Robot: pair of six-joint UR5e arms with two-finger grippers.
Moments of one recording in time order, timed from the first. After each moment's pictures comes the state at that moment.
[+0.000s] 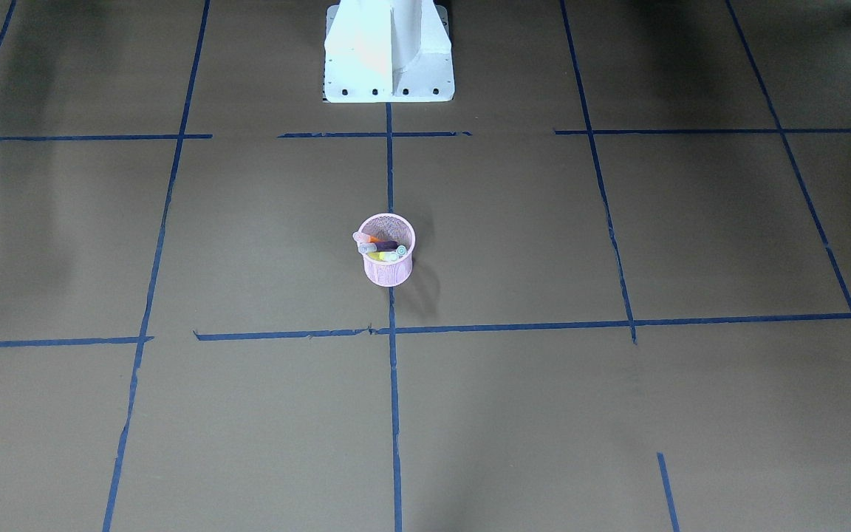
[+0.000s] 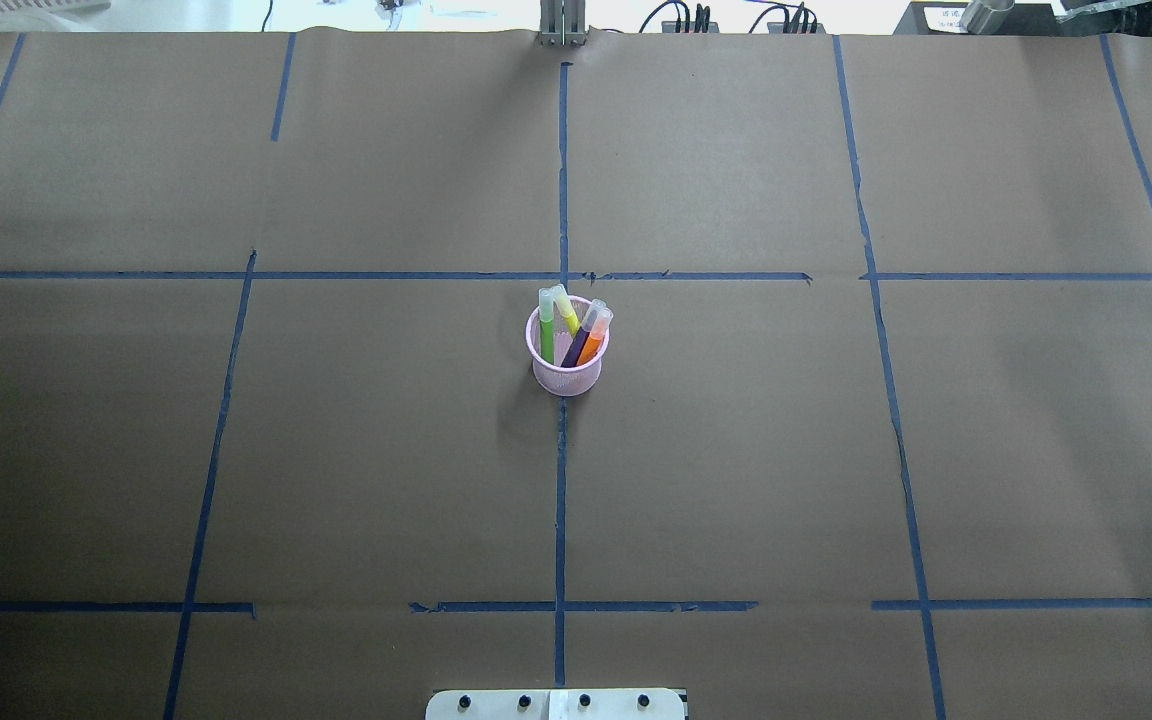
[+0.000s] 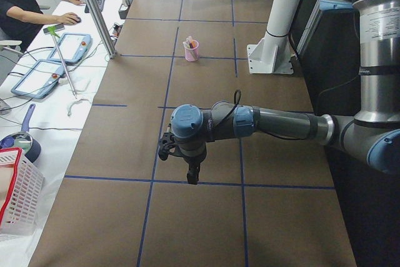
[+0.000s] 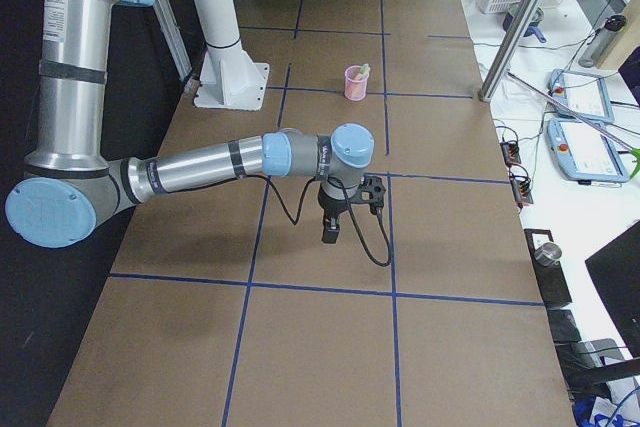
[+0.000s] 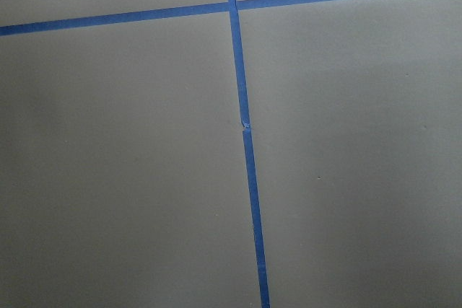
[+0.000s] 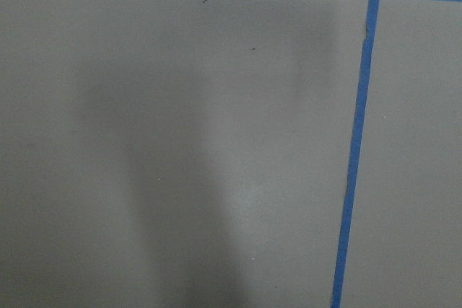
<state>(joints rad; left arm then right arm) -1.62 -1.42 -1.84 -1.31 -2.39 0.25 1.43 -1.71 1.90 -1.79 2.38 0.04</state>
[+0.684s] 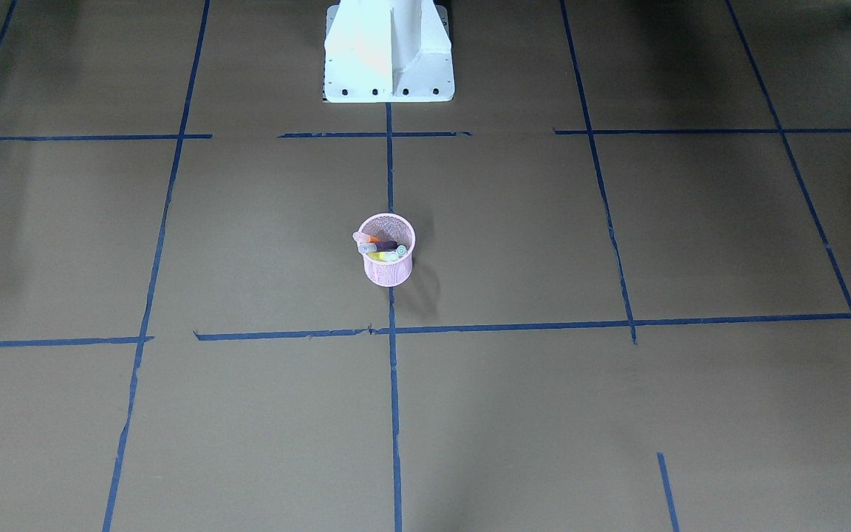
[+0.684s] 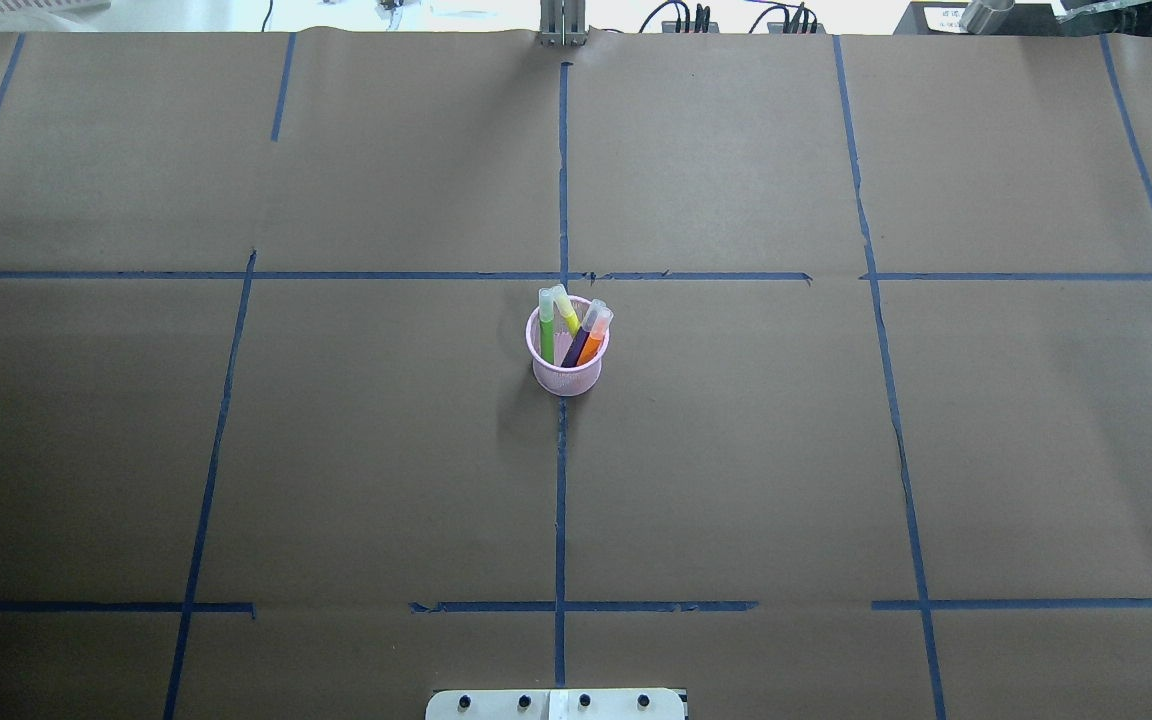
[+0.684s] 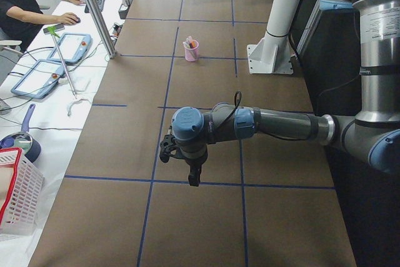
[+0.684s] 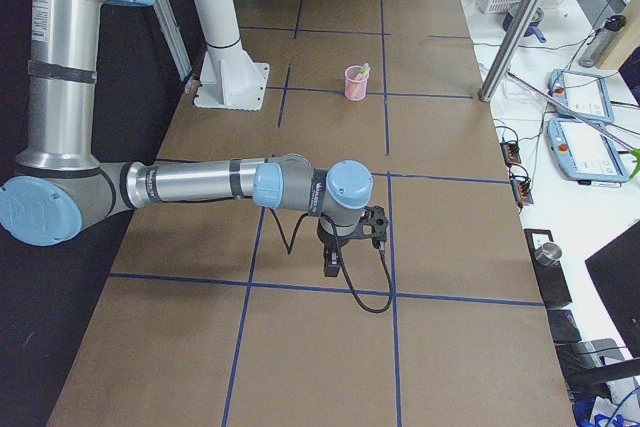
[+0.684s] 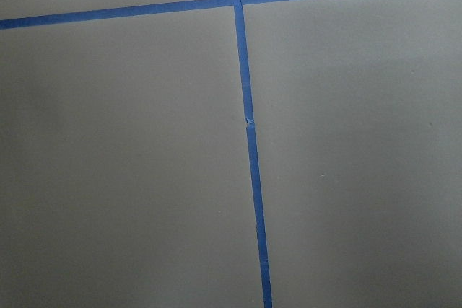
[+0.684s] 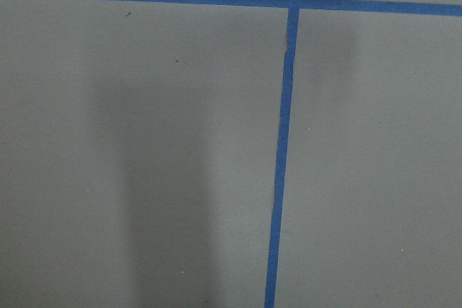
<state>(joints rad) -1.62 -1.41 -1.84 -1.31 -2.39 0.25 1.53 -1.71 1.82 -1.75 2.37 -0.09</state>
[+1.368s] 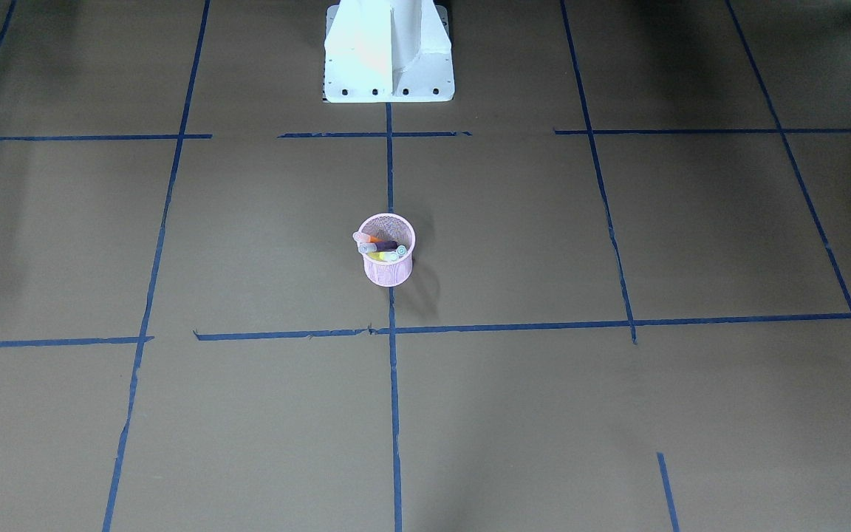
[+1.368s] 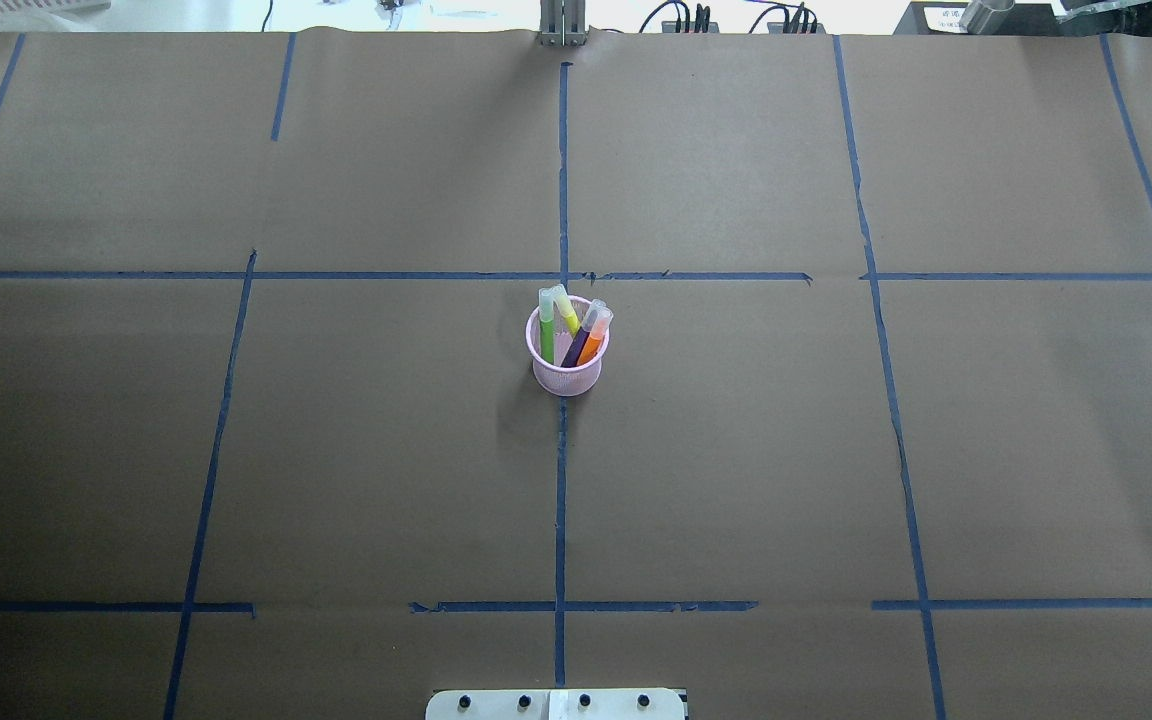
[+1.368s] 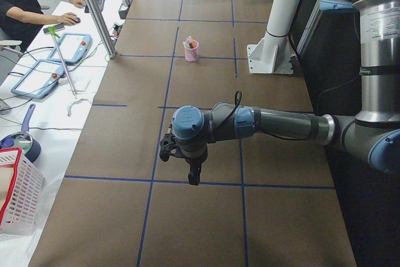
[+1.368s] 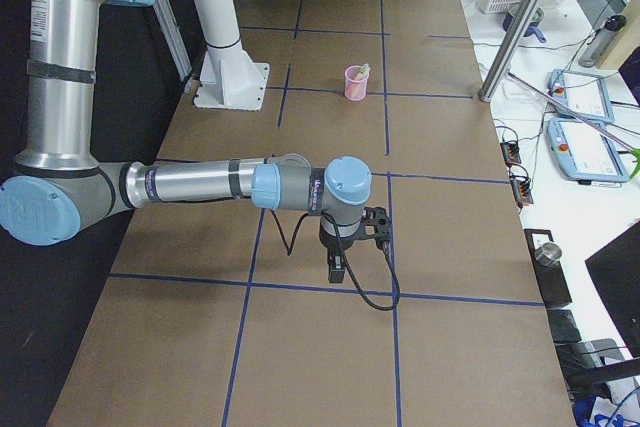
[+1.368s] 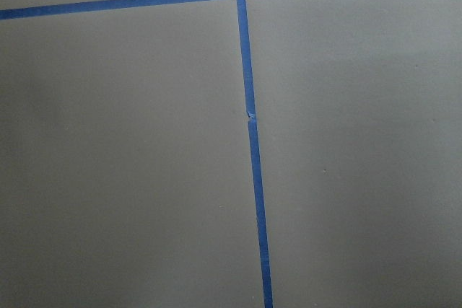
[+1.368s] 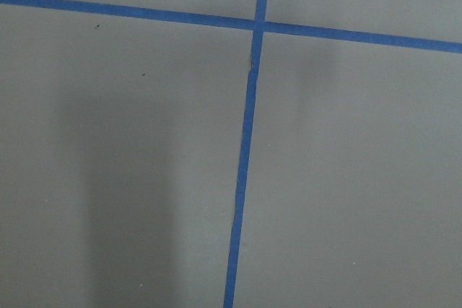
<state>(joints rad) -1.62 -1.41 -1.85 -1.31 -2.39 0.25 1.53 -1.71 1.82 -1.72 2.30 -0.09</state>
